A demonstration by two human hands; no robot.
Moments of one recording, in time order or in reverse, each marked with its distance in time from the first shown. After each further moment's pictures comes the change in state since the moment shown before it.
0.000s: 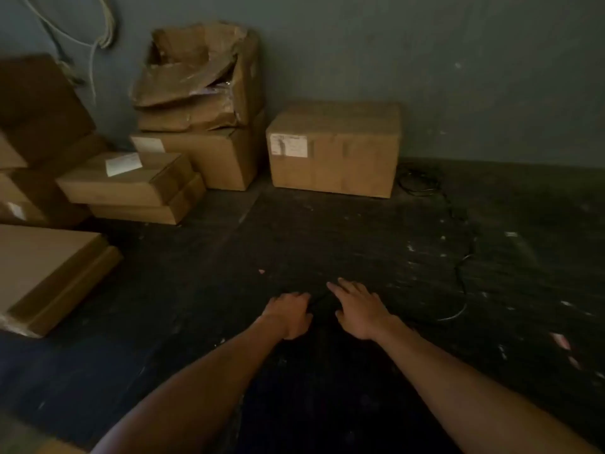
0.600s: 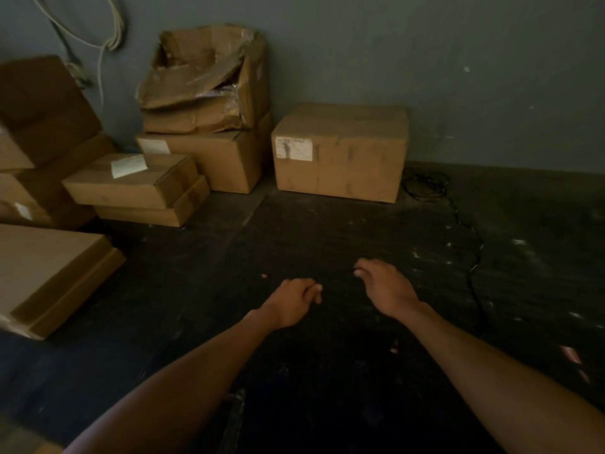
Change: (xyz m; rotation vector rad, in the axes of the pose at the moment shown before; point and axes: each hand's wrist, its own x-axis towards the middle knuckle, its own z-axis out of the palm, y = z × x) left_hand -0.005 -0.008 -0.034 -0.569 0.179 0.190; right_hand 0.000 0.029 -0.055 0.199 0.352 0.002
